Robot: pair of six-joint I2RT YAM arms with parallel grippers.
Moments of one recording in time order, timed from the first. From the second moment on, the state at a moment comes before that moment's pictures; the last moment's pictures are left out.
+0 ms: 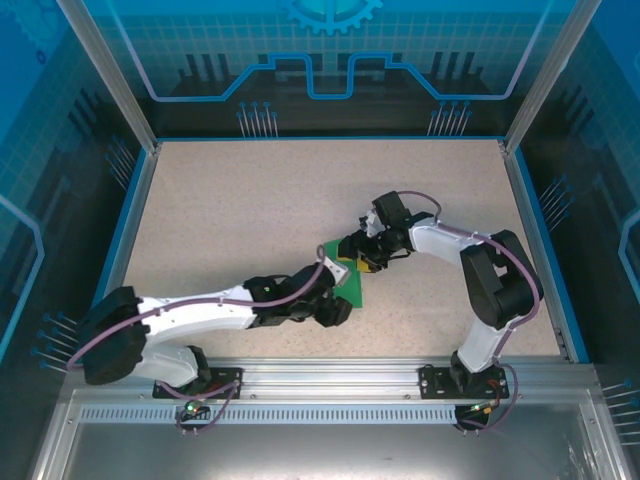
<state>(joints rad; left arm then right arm) -1.07 1.40 0.82 -0.29 -0.08 -0.49 0.44 1.75 1.03 -0.43 -0.66 0.71</state>
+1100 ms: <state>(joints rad) -1.17 1.90 1.26 -0.60 -0.43 -0.44 0.44 1.75 1.03 -0.44 -0.66 0.73</state>
